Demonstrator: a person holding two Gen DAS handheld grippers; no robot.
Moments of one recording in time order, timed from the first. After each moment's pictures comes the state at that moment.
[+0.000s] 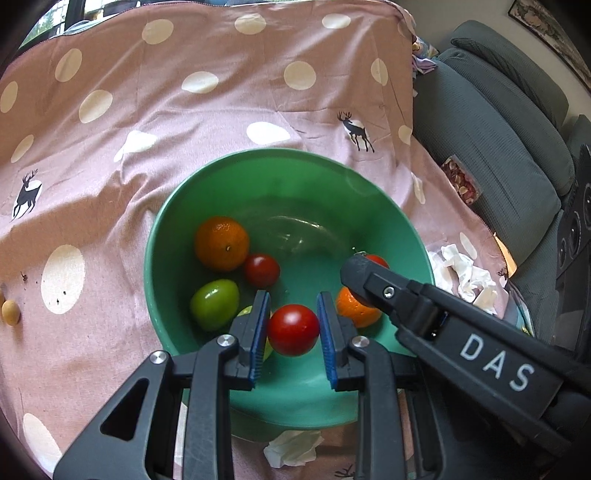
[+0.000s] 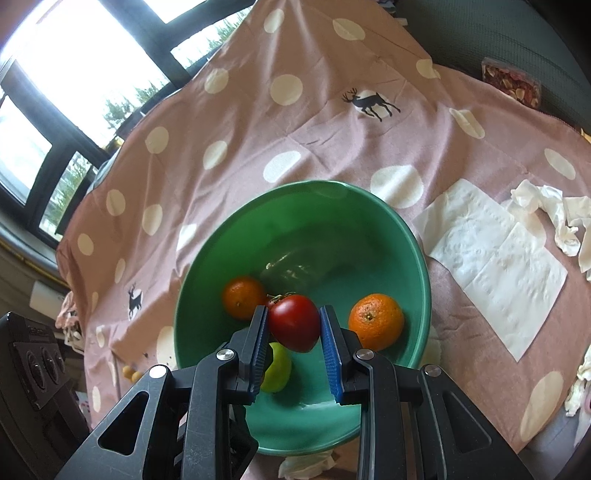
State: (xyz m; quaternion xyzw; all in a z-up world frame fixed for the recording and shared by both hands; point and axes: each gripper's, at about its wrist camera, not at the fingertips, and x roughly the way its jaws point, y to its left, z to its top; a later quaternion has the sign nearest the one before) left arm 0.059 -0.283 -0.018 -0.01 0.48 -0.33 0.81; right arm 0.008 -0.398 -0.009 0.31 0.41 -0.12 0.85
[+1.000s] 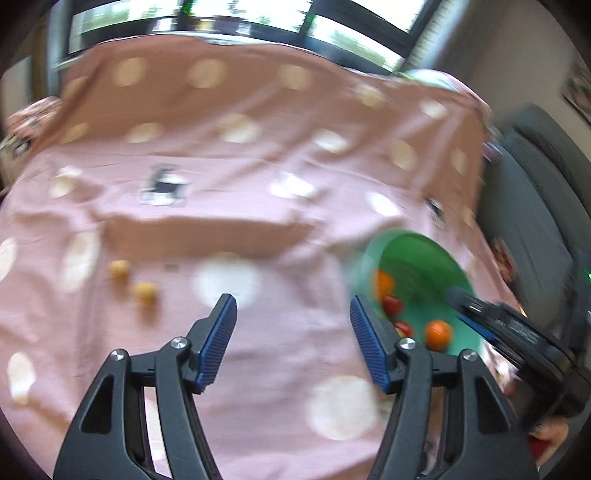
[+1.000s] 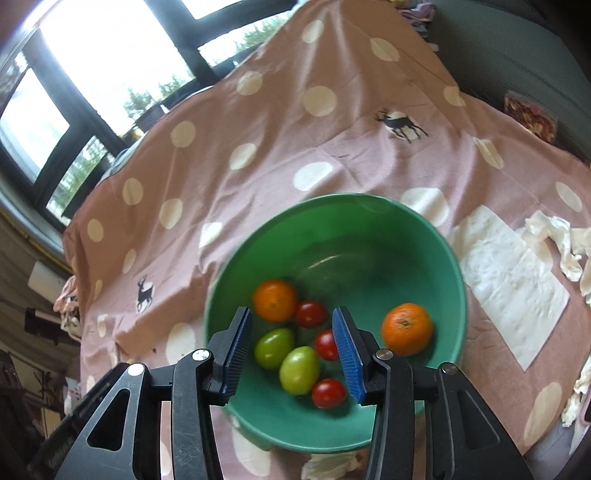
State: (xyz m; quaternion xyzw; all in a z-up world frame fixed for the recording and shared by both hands) left arm 0.075 -0.111 0.018 -0.10 0.44 -0.18 0.88; right arm 0.018 -0.362 0.010 0.26 0.39 -0.10 0.88
